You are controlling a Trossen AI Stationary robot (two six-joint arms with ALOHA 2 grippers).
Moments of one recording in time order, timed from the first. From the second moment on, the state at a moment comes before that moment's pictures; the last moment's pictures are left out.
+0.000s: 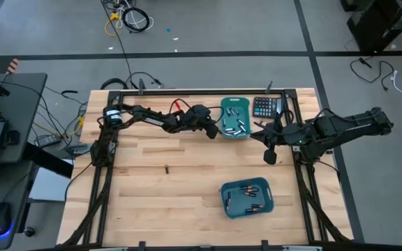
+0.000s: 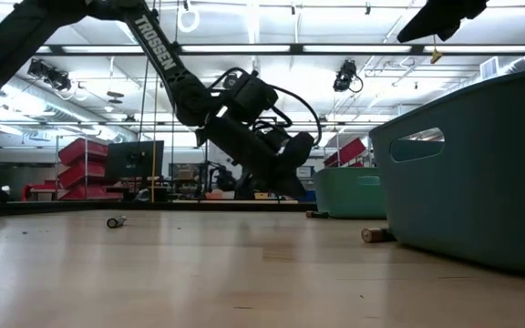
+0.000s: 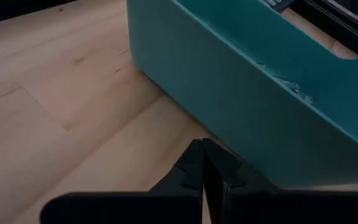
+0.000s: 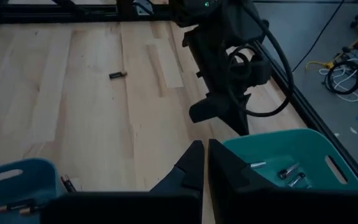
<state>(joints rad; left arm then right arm) 0.32 2.07 1.14 0.39 -0.09 -0.45 0.21 0.85 0.89 -0.66 0.42 0.19</state>
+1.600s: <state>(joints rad) 0.36 2.07 1.35 0.04 0.13 -0.35 0.21 0.85 0.89 -0.71 0.45 0.19</state>
